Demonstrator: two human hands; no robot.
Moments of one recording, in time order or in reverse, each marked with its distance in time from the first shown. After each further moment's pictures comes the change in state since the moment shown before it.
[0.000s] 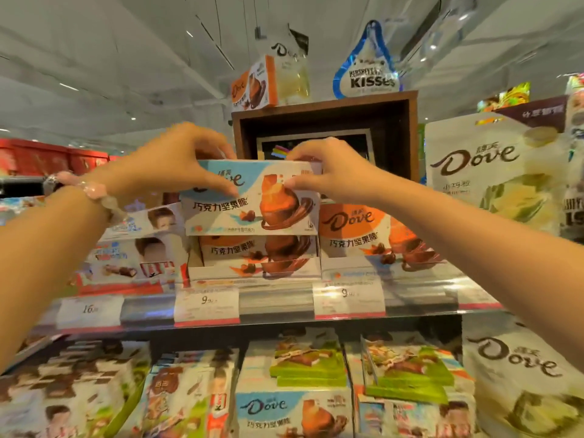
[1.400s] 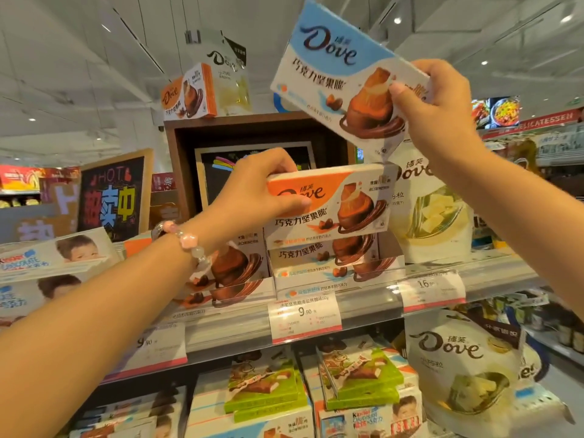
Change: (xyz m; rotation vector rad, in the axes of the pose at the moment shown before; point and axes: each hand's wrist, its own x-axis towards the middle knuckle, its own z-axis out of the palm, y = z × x) left_hand 0.046 0.082 0.103 -0.330 0.181 0.336; right_hand -0.051 0.041 -0.111 0.057 0.857 0.304
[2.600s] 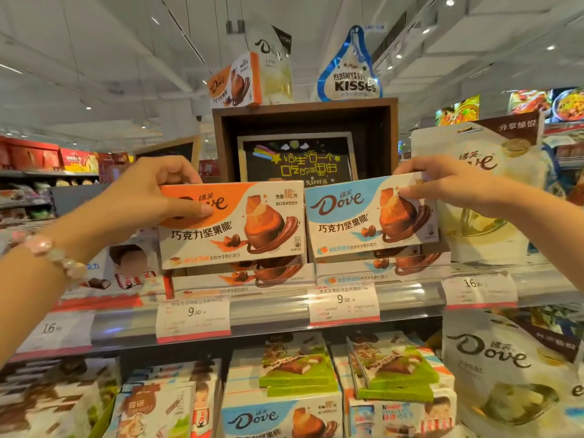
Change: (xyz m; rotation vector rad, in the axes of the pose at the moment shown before) left_hand -0.081 -0.066 -0.120 -0.141 -0.014 -0.397; right_hand -0.034 0.045 0.007 -0.118 -0.857 0.325
